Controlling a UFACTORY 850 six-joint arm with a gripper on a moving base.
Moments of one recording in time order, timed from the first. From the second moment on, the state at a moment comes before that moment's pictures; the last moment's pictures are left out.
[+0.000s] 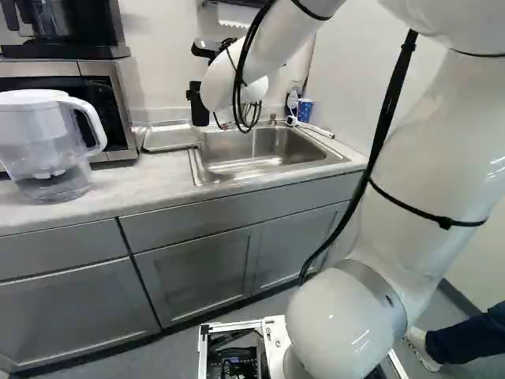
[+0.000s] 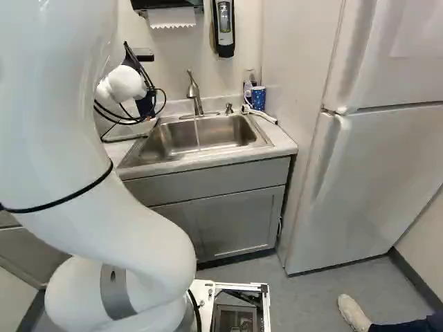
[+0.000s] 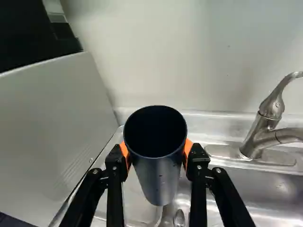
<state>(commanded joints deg) 21.5 -4.0 -56.3 -16.2 23.9 18.1</state>
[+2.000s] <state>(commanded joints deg) 25.9 -22.0 -69.2 -18.7 25.8 18.1</state>
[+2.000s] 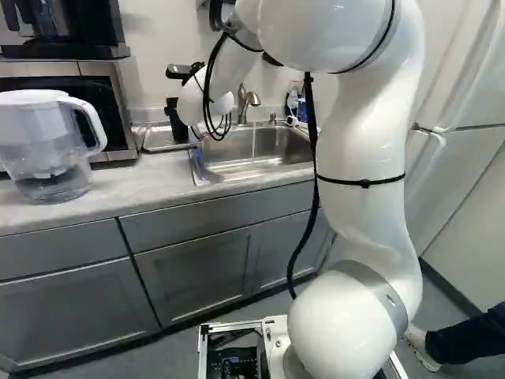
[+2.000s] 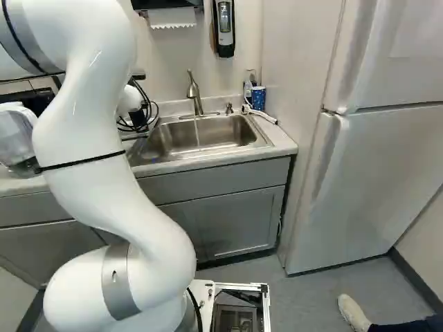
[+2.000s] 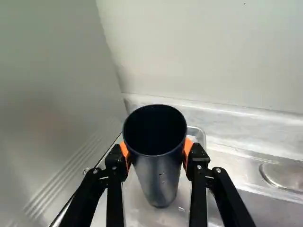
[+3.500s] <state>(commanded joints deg) 25.9 -18.4 -71.0 -17.1 25.7 18.1</state>
